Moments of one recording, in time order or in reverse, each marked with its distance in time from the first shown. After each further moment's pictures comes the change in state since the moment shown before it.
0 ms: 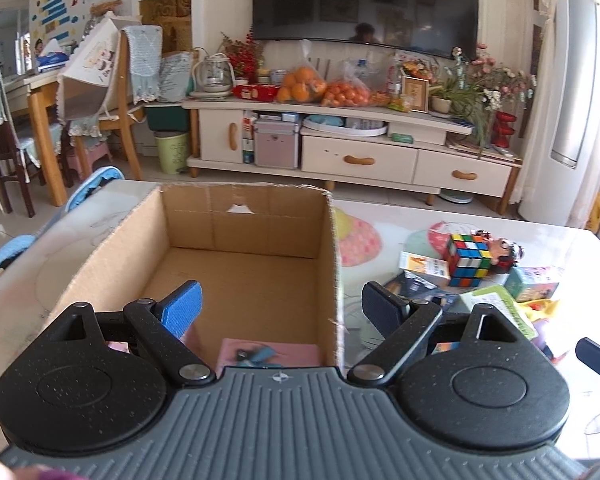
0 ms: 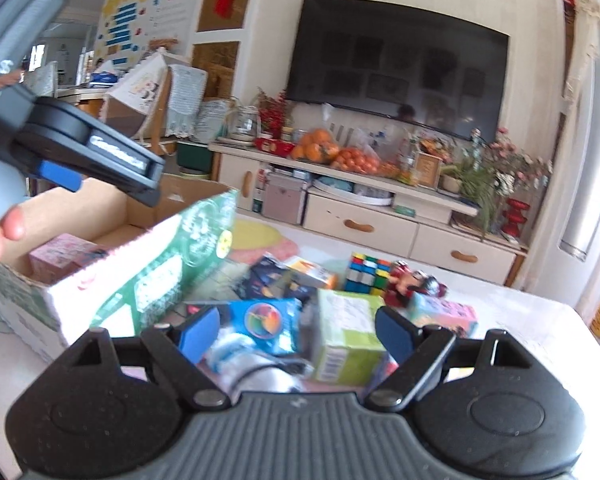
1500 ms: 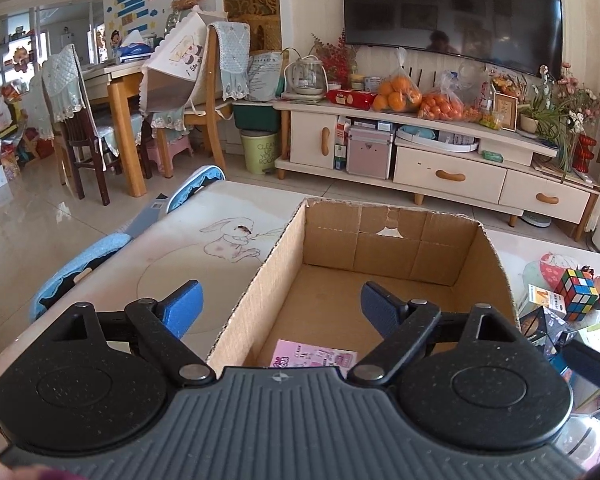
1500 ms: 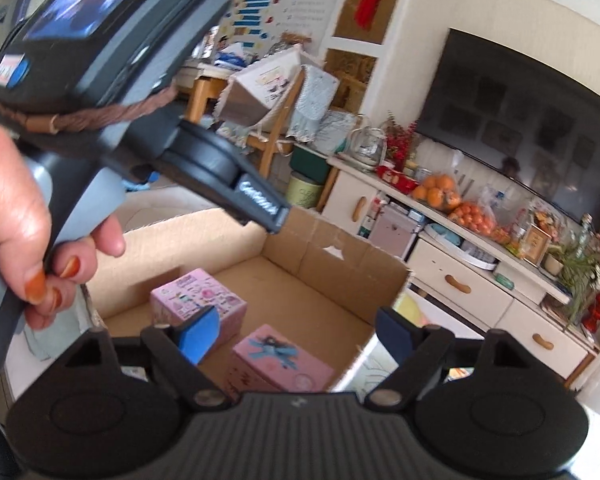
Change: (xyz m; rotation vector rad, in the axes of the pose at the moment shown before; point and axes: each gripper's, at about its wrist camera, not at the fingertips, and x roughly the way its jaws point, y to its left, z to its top) left arm 0.003 -0.004 0.005 -0.110 -0.008 0.267; right arm 0.021 0.130 0.063 -0.274 -0.033 0.252
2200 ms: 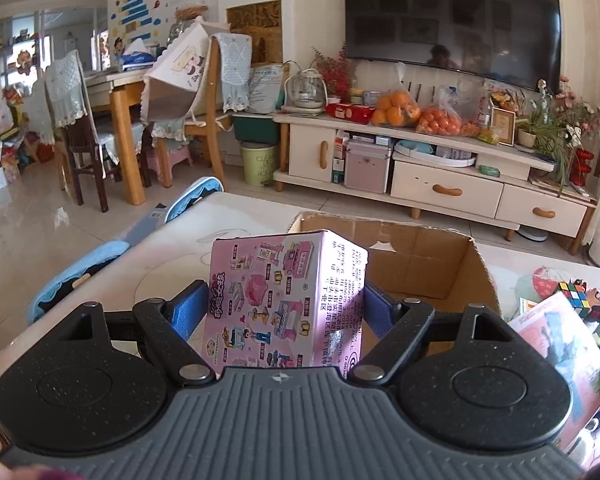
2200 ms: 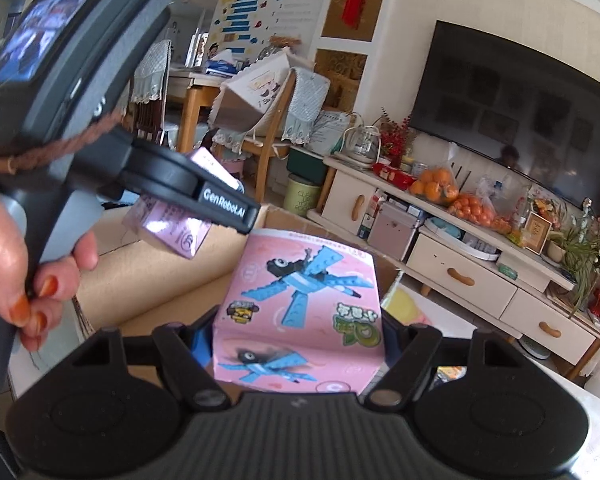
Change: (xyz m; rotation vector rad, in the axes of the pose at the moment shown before) left arm -0.002 0.015 0.000 -0.011 -0.038 -0.012; right arm 0.008 -0.024 0.008 0.037 0.002 0.031
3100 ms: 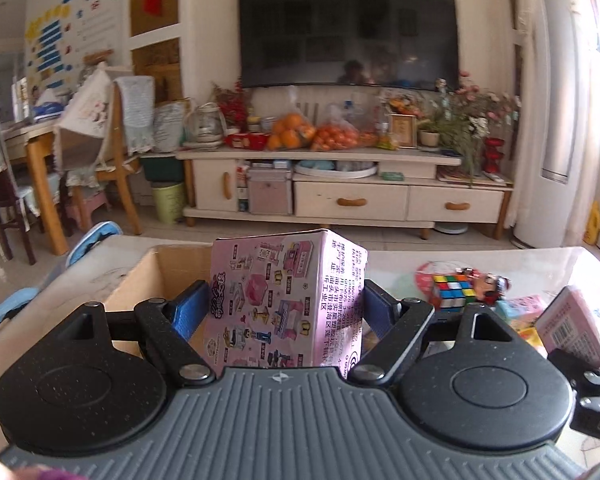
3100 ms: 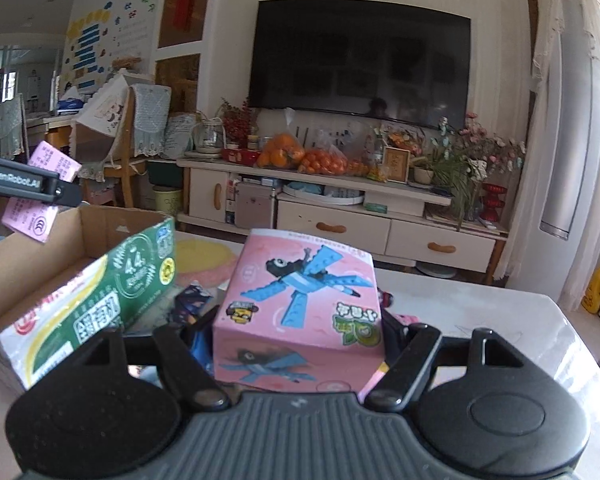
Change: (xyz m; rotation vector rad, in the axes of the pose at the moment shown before) left arm -0.031 -0.066 -0.019 0.143 -0.104 -0.227; right arm -0.079 -0.136 -0.087 0.308 -0.004 -0.295
